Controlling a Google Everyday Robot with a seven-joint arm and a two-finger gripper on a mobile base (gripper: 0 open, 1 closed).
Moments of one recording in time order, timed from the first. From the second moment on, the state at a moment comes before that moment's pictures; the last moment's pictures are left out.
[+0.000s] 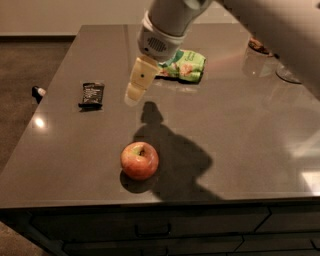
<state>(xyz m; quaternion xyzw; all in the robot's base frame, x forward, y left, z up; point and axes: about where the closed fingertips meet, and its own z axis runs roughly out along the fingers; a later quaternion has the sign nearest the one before) 0.575 0.019 0.953 -0.59 0.77 0.08 0.22</state>
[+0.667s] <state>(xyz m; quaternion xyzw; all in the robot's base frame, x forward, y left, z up) 0.612 0.107 0.915 -0.57 0.79 0.11 0.20</state>
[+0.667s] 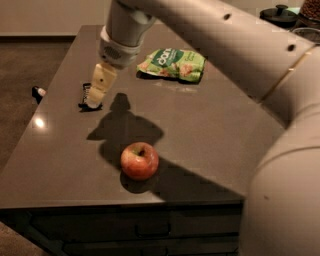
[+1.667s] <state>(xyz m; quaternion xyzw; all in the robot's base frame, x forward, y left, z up) 0.641 0.170 0.863 -0.54 0.80 0.13 0.21</state>
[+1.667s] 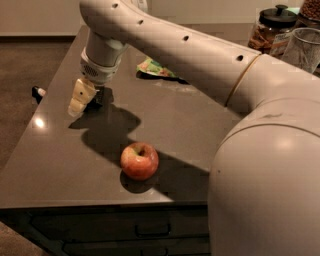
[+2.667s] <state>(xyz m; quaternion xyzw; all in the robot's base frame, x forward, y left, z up) 0.651 0.177 0.845 -0.53 0.80 0.13 0.23</state>
